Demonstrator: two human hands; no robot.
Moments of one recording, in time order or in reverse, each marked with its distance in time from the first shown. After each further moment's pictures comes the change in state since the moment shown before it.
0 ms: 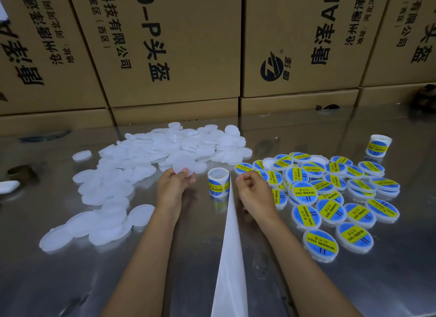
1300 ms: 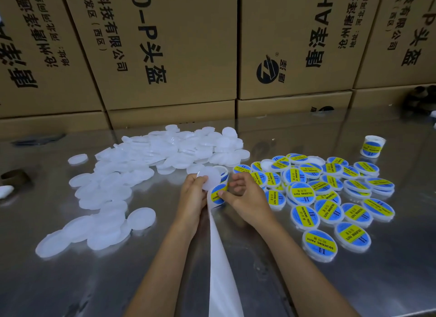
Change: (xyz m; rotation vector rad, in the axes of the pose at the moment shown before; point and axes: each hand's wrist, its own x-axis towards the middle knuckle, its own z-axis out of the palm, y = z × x) left_hand -0.035 -0.010 0.032 0.009 -0.121 -0.120; right_hand 0.002 0.012 0.007 -0.008 -0.134 -0.110
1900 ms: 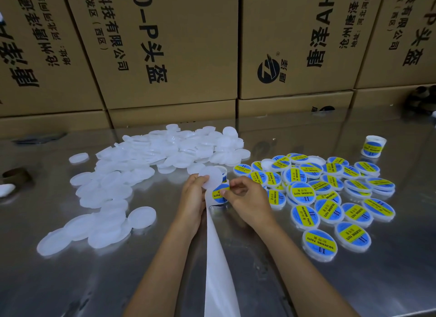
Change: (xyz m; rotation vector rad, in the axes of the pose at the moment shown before) left_hand -0.005 0.002 0.001 -0.072 -0.063 0.000; right_hand -0.007 -0.006 0.000 -0.044 0.060 0.024
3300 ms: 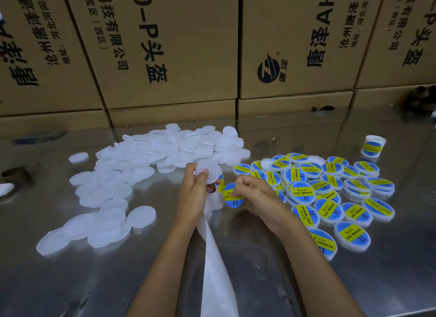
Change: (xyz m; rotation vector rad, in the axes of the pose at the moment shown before) left_hand -0.012 0.009 0.004 0.428 0.017 0.328; right_hand -0.011 -0.025 -0.036 0.333 -0.363 0.089
